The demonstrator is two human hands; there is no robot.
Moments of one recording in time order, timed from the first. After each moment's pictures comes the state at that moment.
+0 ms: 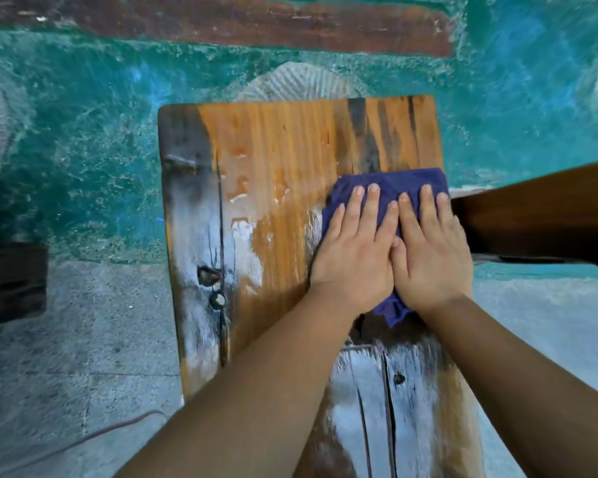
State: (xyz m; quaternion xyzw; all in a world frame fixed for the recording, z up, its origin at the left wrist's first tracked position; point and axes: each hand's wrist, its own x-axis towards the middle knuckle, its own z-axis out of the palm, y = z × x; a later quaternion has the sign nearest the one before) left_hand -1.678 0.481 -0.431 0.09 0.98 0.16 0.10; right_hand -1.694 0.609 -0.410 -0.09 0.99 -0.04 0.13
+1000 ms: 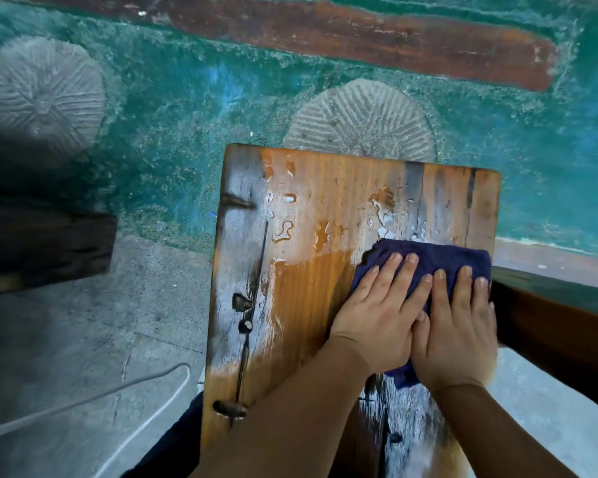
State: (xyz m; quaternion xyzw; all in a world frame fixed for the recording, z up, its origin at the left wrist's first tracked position) left_hand -1.678 0.482 -0.427 0.08 0.97 0.18 0.13; right_hand -1.695 0.610 -0.413 -0.08 0.98 -0.05 0.16
